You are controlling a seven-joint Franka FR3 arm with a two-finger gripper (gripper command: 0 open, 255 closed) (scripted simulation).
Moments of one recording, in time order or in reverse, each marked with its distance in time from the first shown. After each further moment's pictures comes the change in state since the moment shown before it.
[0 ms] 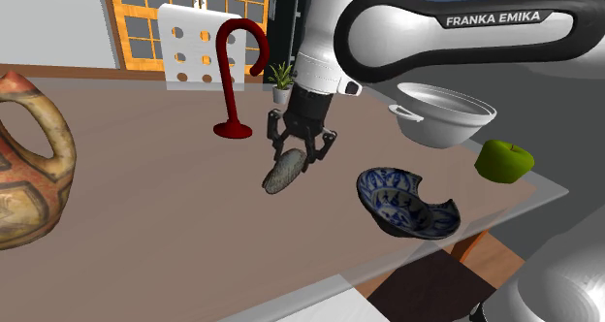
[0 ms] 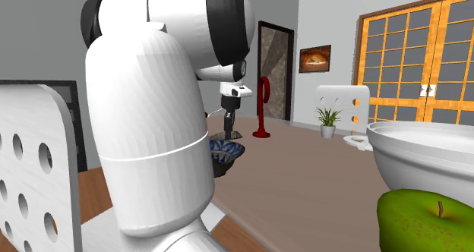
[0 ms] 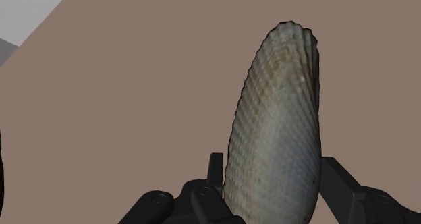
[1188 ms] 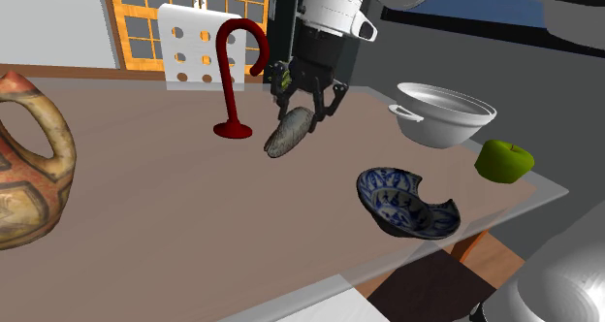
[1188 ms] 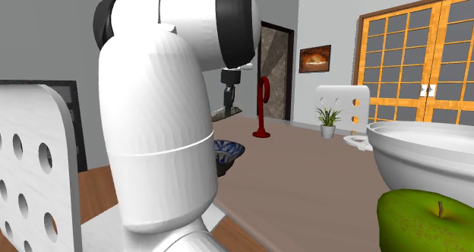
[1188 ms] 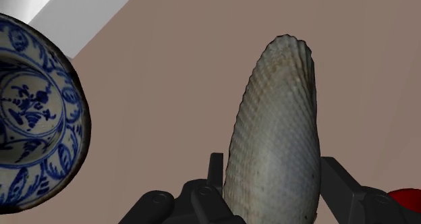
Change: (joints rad) arm -0.005 0.038 0.000 0.275 -0.032 -0.242 0.038
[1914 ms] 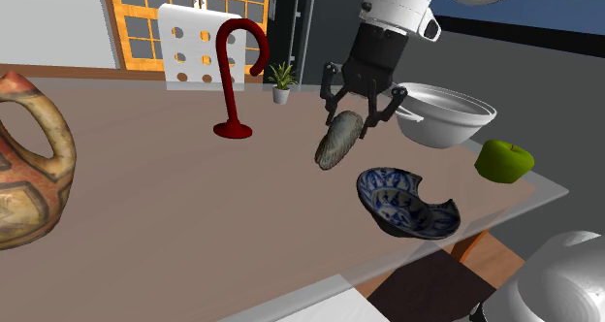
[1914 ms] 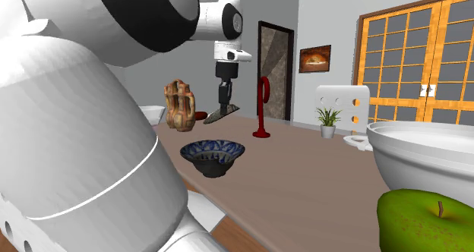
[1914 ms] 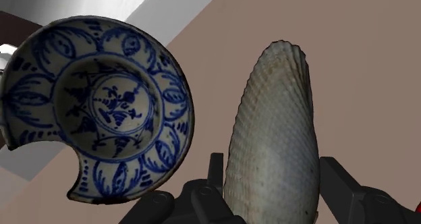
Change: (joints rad) arm 0.008 -0.333 -0.136 -0.236 0.168 -0.074 -0.147
